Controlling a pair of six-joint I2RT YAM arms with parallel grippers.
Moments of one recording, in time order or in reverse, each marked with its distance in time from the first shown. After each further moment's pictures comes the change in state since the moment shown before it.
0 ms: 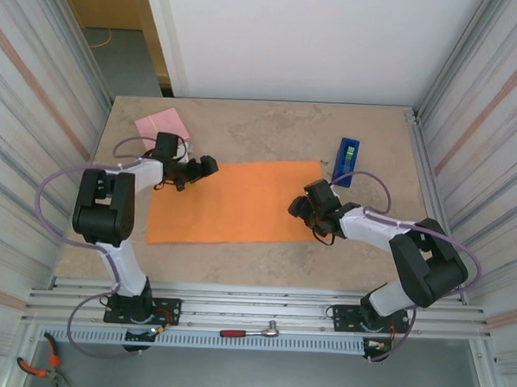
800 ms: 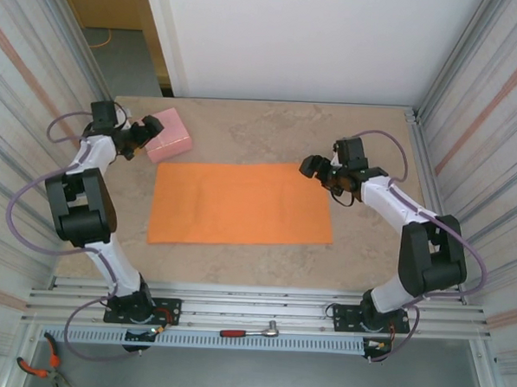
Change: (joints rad) left arm 0.362 0.019 0.325 -0.170 -0.041 0.019; right arm -0.294 0.060 0.336 -0.100 -0.333 -0.355
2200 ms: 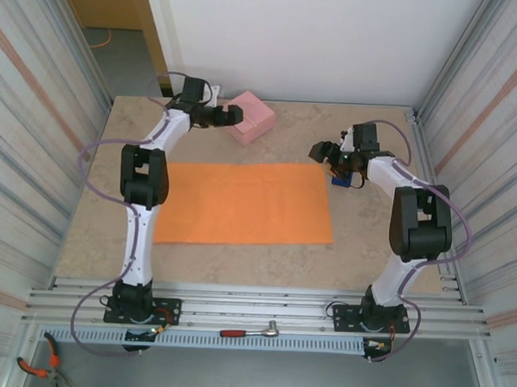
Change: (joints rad) left arm -0.413 0.566 0.752 -0.102 0.046 0.240; right arm -0.155 0.256 0.183 0.034 -0.236 -0.092
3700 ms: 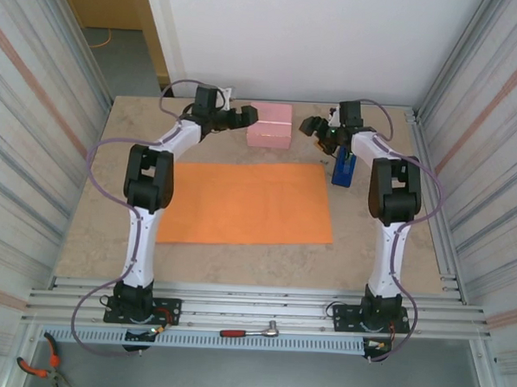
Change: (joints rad) left arm -0.086 -0.047 -0.192 0.339 0.069 -0.188; right arm 0.019 0.441 0.517 0.018 -0.024 0.093
